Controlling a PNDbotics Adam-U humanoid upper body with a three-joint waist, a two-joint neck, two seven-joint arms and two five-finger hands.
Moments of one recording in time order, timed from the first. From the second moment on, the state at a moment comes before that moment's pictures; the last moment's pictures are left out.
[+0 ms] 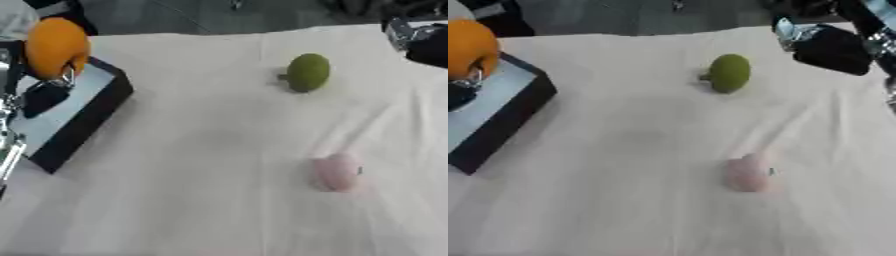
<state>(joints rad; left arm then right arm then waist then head) -0.37 0.63 0.04 -1.67 -0.25 0.30 0.30 -0.70 -0.62 0.20 -1.96 0.18 0.43 0.15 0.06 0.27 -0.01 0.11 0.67</state>
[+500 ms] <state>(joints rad) -0.43 0.65 0.06 -1.49 -0.30 0.35 0.25 -0.69 -0.62 0.19 -1.96 0.17 0.43 0.14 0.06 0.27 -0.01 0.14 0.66</state>
